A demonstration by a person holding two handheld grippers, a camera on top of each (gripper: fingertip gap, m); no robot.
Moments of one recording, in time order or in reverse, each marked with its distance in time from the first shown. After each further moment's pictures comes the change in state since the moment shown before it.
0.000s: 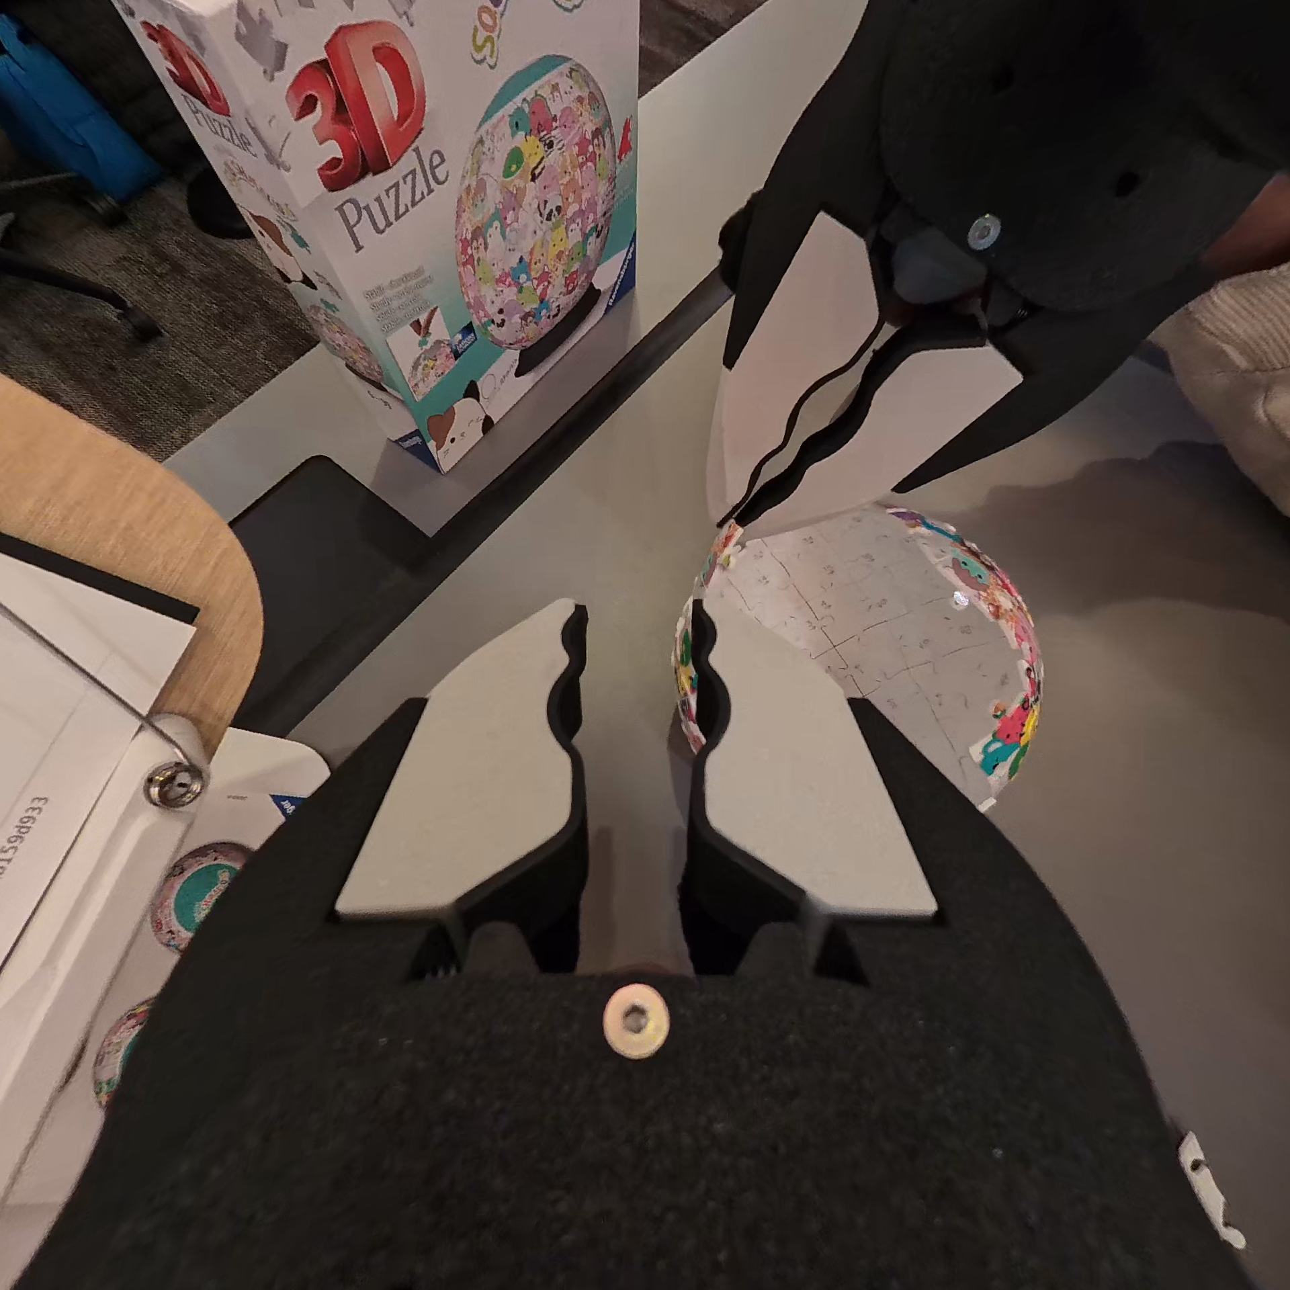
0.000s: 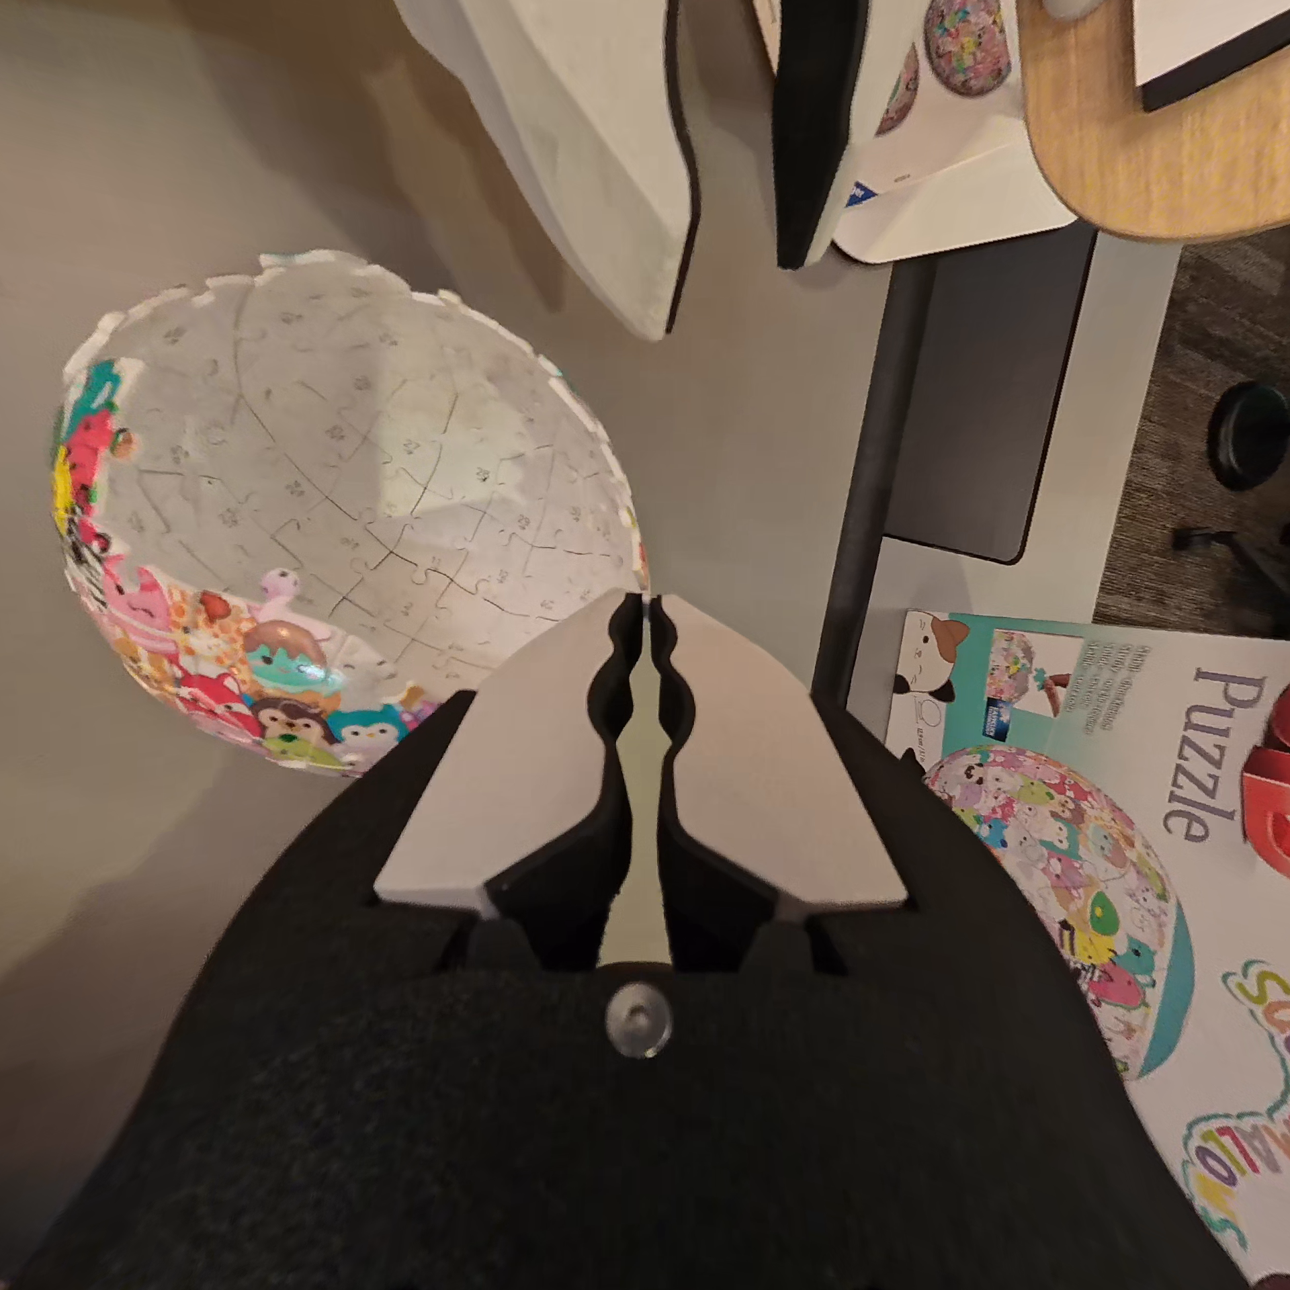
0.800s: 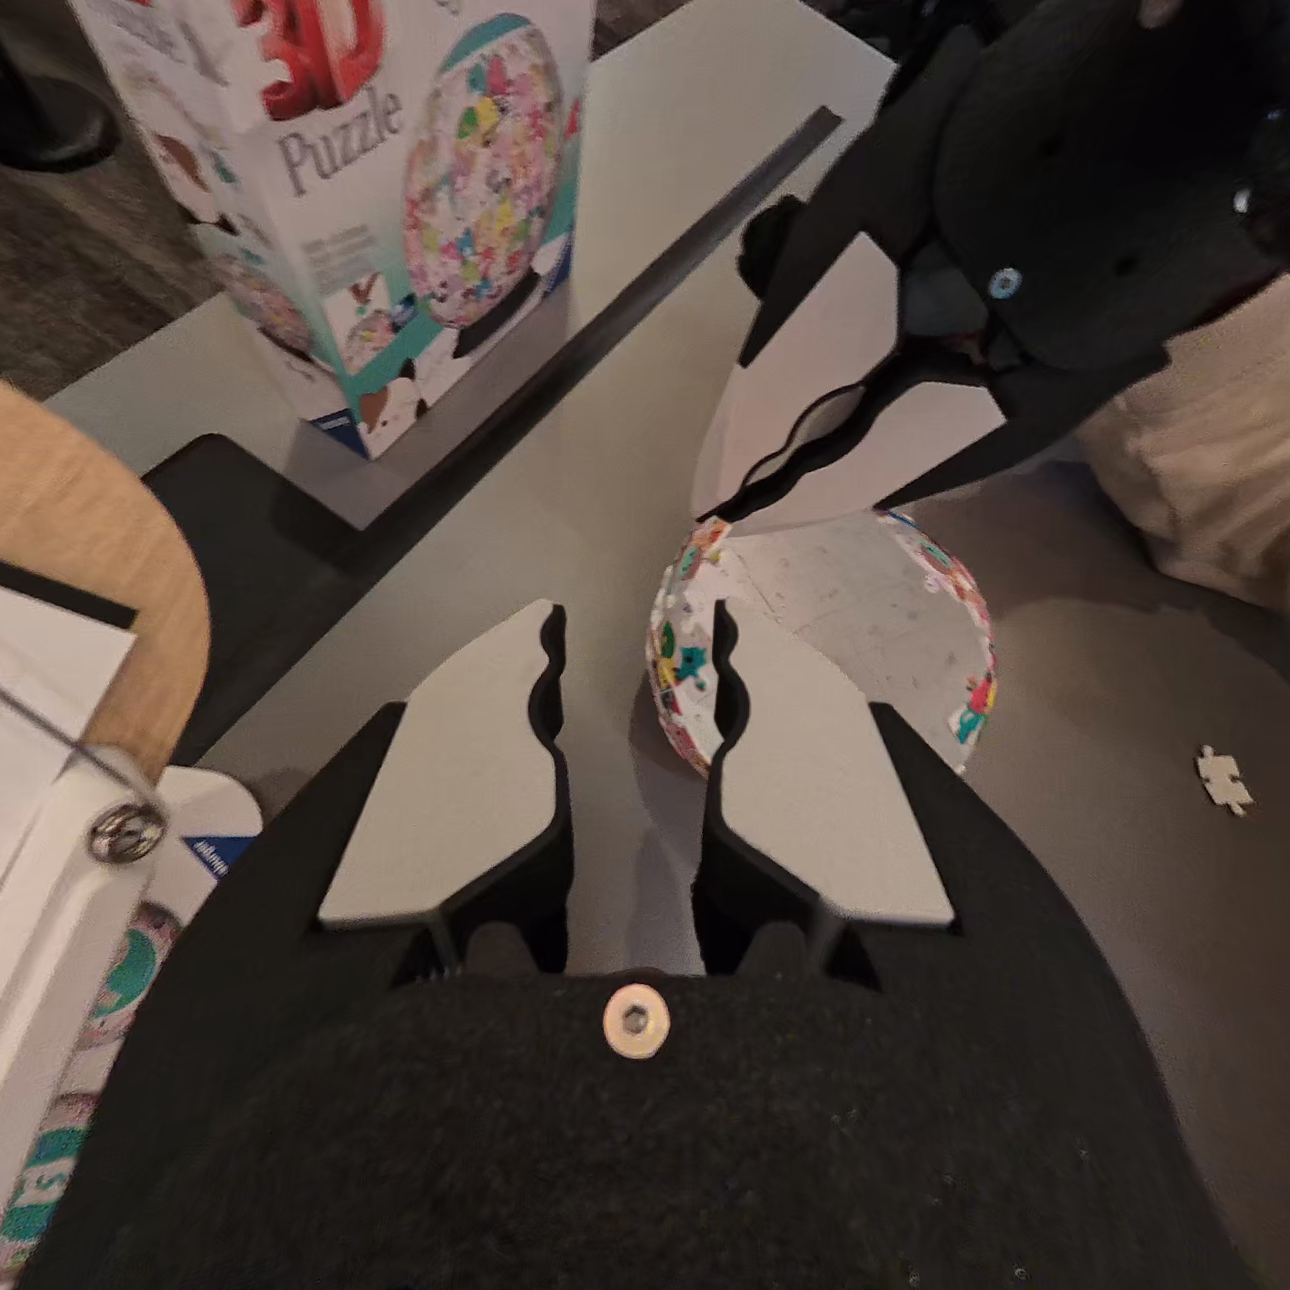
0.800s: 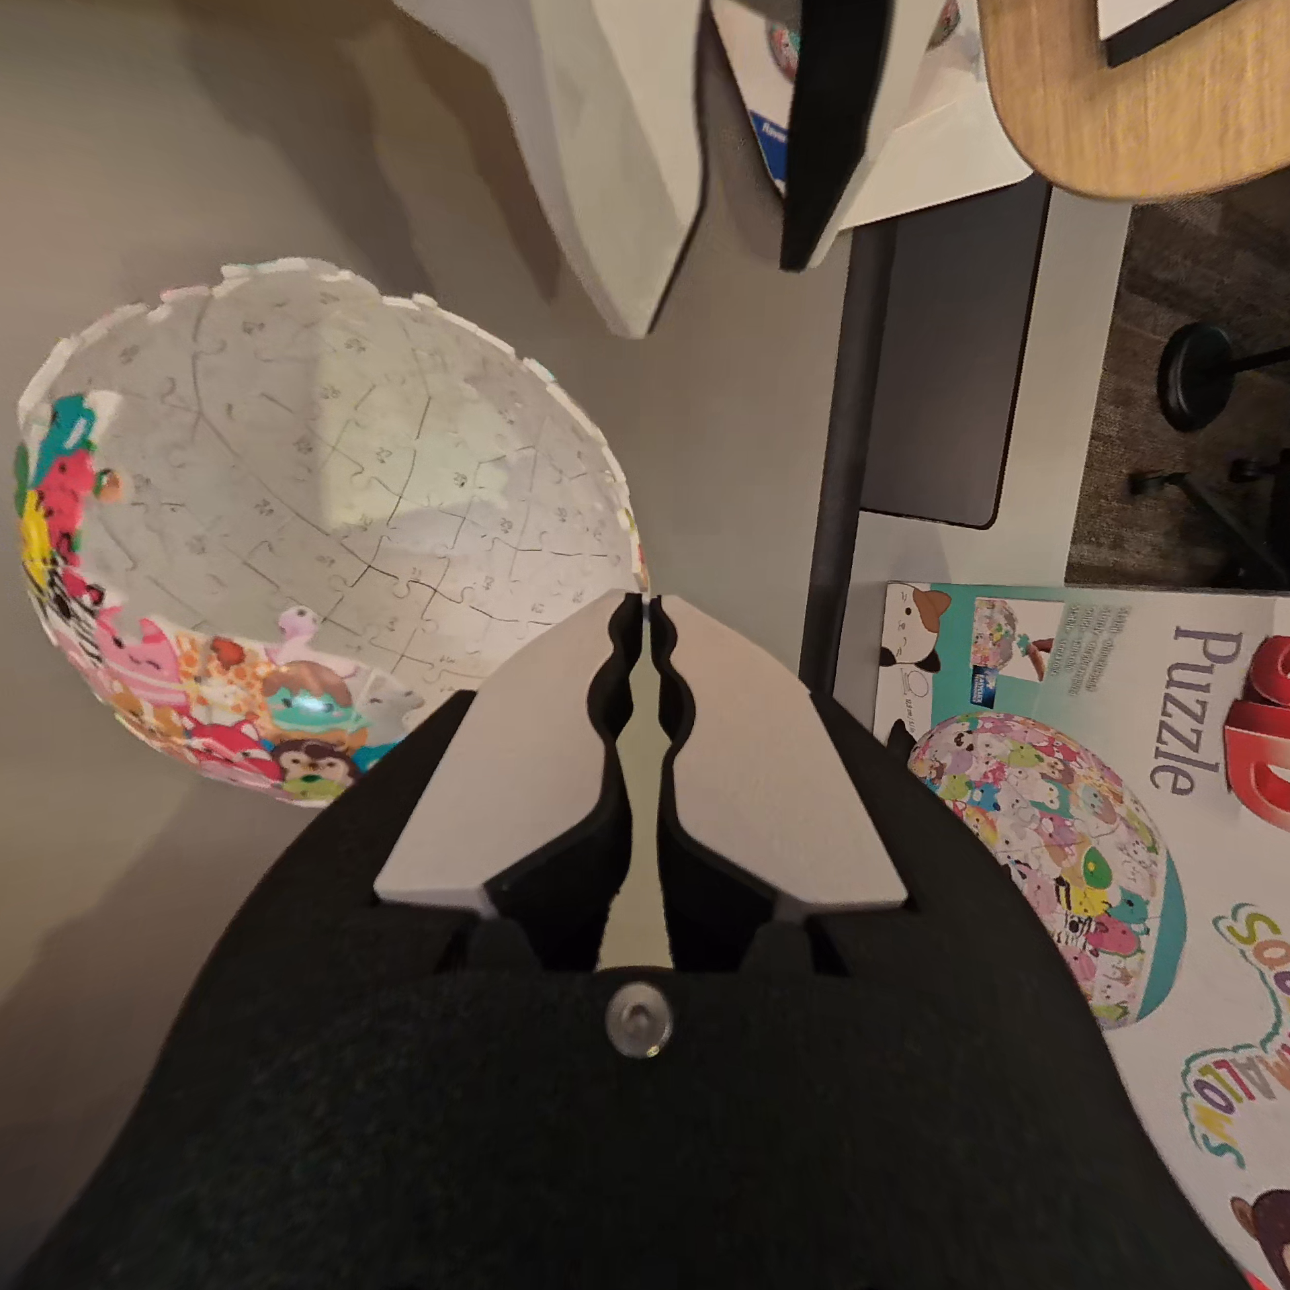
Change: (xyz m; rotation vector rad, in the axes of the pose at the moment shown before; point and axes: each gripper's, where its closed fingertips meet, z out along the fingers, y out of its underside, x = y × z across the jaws) left arm -0.006 0.004 0.005 0.000 0.188 -0.079; right arm 0.003 0.001 0.004 -0.040 0.077 0.045
